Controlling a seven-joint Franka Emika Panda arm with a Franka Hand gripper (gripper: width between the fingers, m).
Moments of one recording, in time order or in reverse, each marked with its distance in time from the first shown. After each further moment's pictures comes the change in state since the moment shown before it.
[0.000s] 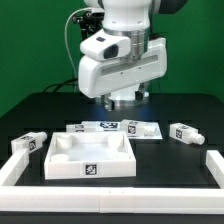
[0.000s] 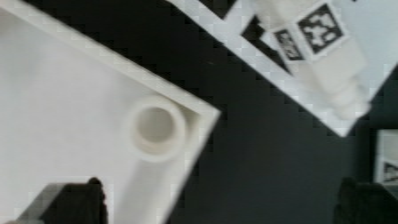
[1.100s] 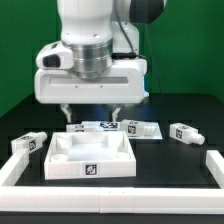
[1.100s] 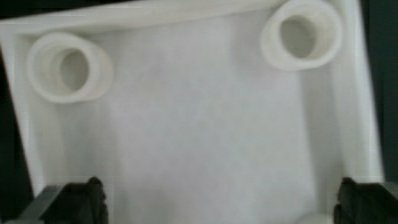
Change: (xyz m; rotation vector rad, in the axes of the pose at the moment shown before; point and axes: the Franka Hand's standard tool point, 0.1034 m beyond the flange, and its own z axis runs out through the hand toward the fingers) arm 0.017 0.085 0.010 0.029 0.000 0.551
